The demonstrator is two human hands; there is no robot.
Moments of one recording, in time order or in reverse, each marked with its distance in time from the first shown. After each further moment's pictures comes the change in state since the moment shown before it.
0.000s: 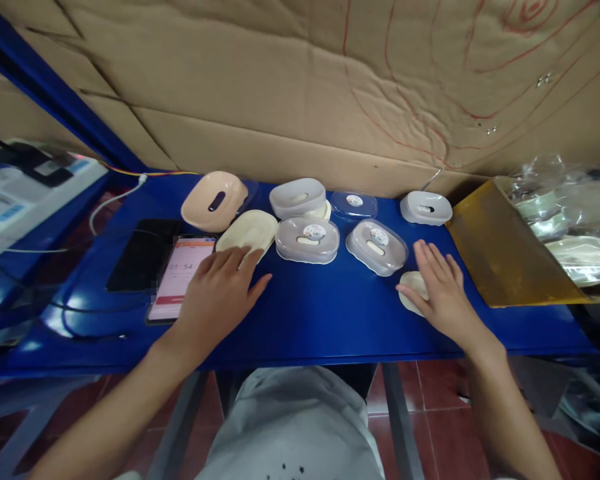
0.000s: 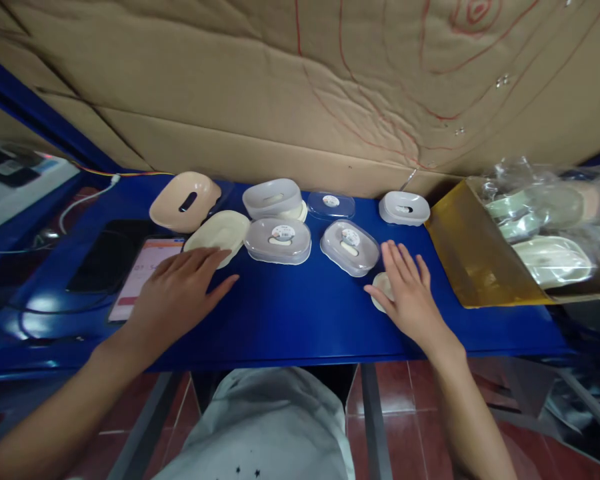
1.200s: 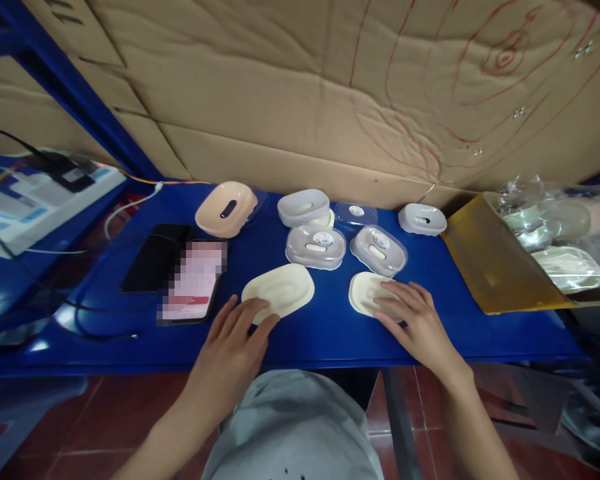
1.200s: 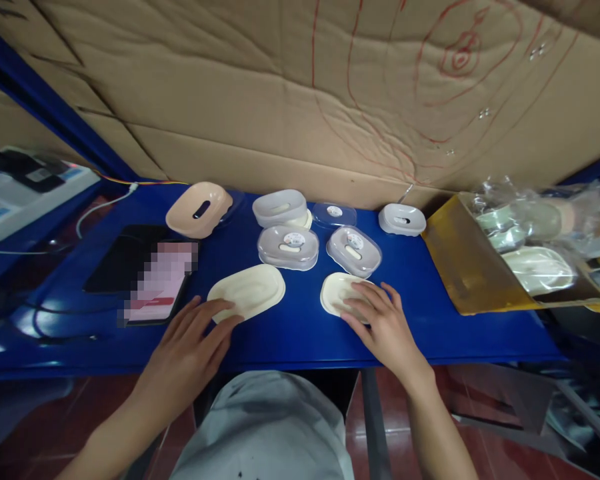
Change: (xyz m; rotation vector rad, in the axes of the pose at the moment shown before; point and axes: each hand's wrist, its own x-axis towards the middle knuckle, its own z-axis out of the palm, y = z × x) left_hand -0.082 0.032 0.004 -0.133 0.129 0.136; right_hand -0.009 -0.059 0.006 0.166 0.017 -0.123
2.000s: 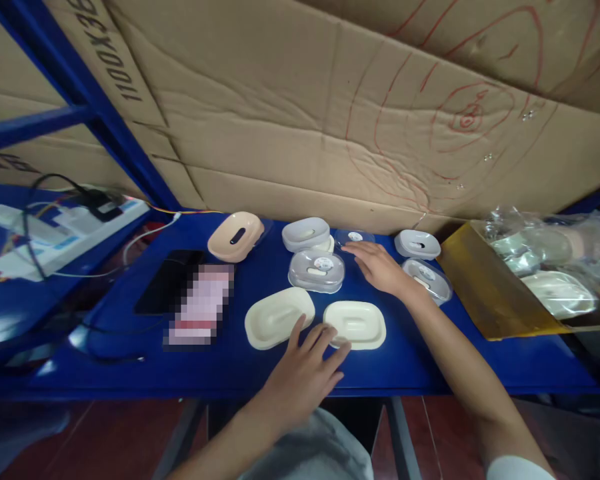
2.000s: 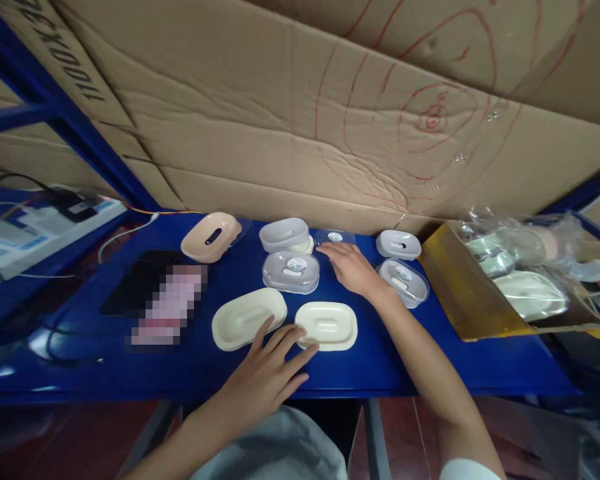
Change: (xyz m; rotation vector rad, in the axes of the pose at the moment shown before) left_hand 0.050 0.065 0.034 -0.136 -0.253 0.220; right_hand 0.165 0.060 0.022 0.004 -0.088 -0.228
